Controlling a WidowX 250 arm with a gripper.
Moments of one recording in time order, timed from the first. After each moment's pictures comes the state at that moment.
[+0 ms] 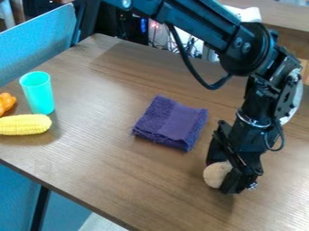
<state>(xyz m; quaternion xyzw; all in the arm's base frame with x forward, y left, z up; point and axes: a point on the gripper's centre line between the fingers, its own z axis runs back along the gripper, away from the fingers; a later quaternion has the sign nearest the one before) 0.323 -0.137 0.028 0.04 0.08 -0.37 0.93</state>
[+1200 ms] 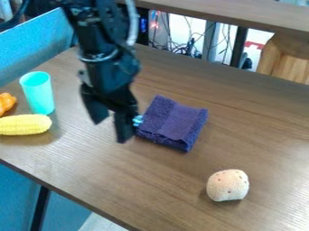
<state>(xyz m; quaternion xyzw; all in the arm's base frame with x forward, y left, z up) 0.259 0.013 0.106 -0.01 -0.06 -0.11 0.99</state>
